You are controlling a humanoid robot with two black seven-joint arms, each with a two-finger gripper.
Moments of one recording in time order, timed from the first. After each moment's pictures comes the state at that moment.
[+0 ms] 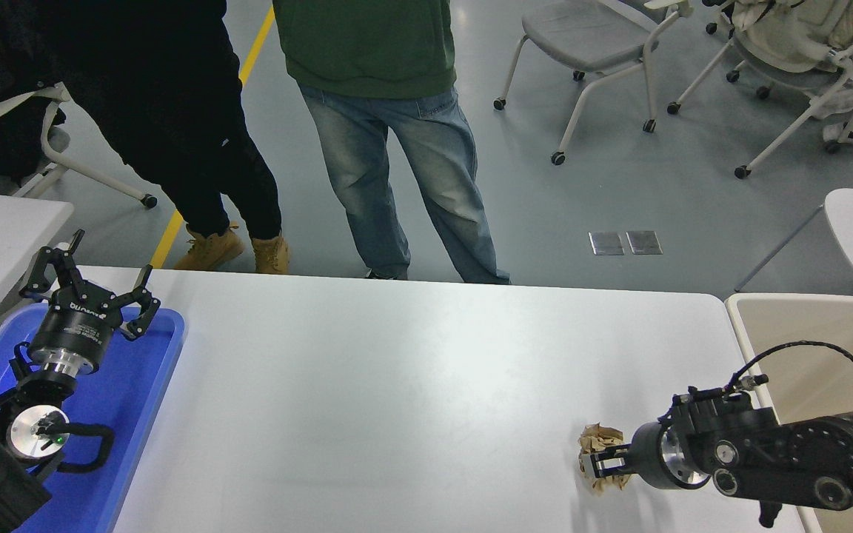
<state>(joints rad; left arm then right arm) -0.55 0.46 -0.60 -0.39 -0.23 -0.70 -0.59 1.11 -0.64 -0.45 1.38 -1.07 0.06 -0.12</state>
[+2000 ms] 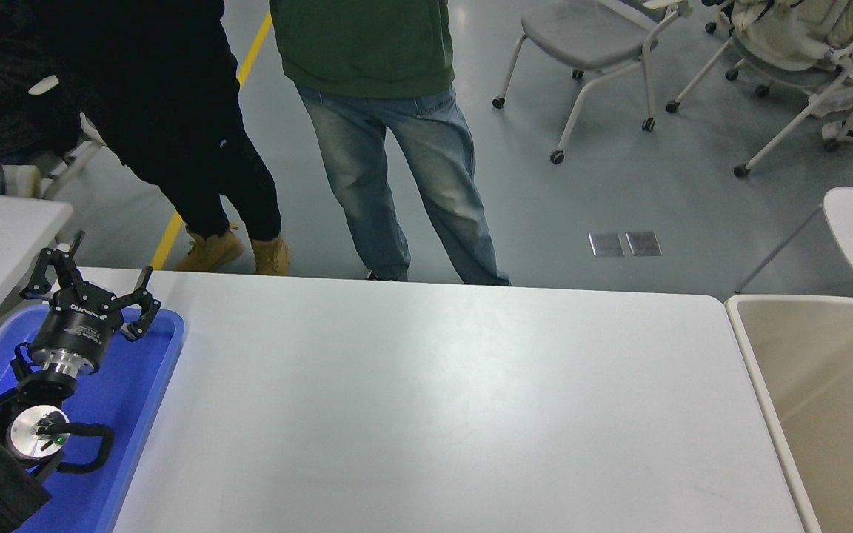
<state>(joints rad) -0.55 0.46 -0.60 -0.39 -0.23 -0.70 -0.59 1.19 -1.13 0.04 0.92 -0.74 0.33 -0.10</state>
